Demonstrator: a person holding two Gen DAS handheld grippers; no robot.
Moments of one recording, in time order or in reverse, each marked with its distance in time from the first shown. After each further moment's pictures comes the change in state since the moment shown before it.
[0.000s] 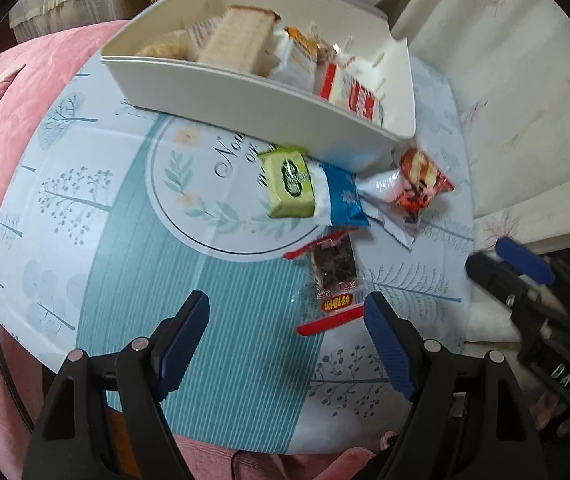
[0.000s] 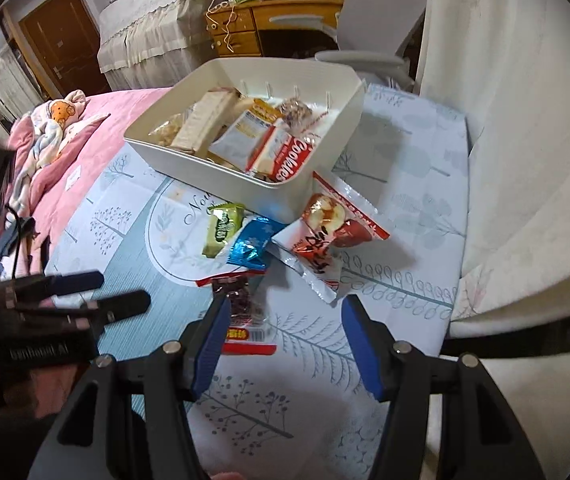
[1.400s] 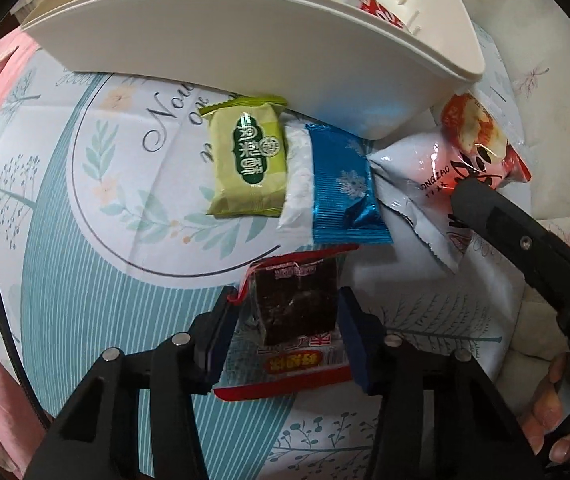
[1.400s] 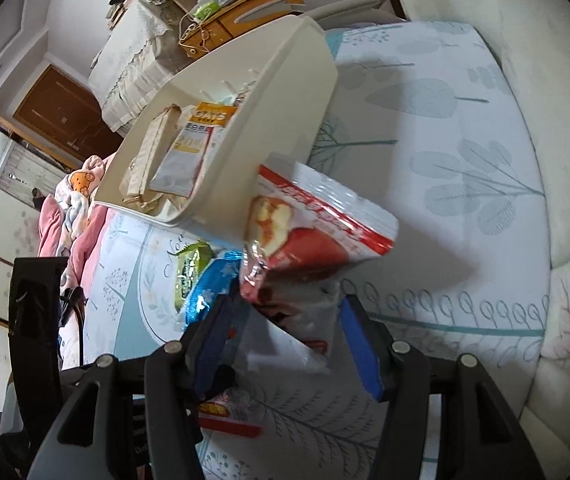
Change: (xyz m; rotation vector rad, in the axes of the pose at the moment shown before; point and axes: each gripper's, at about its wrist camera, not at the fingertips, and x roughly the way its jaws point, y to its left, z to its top) left arm 0.103 -0.046 0.033 -0.051 0.132 0.089; right arm 0.096 -0.069 0.014 0.252 -0.019 0.271
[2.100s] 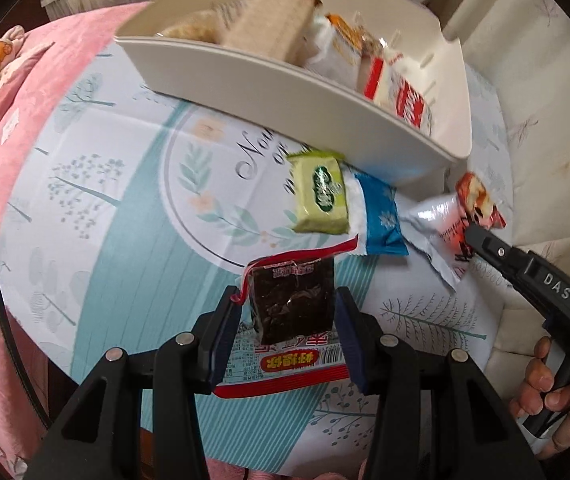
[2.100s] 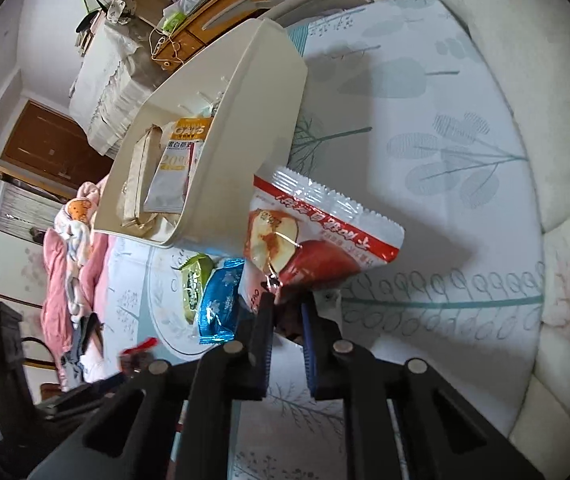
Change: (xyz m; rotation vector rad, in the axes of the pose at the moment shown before) left arm -0.080 0.059 -0.016 -0.069 -0.114 0.003; right arm -0.013 -0.008 0.001 0.149 0.025 -0.022
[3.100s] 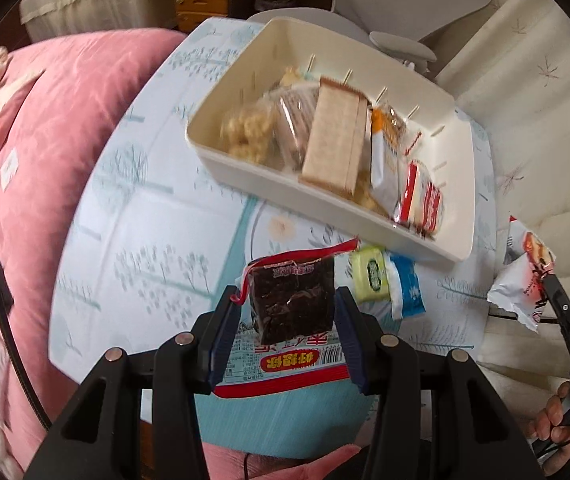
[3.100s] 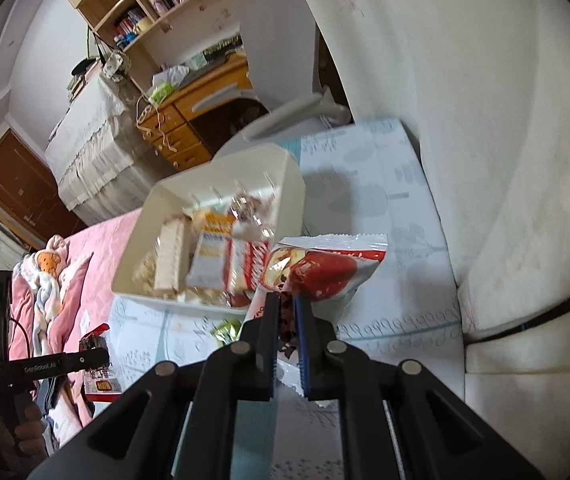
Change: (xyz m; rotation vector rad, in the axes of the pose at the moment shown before) left arm -0.064 0.084 0.099 0.085 0.011 -0.067; right arm -0.103 0.087 -0.002 -0.001 -0.342 -0.179
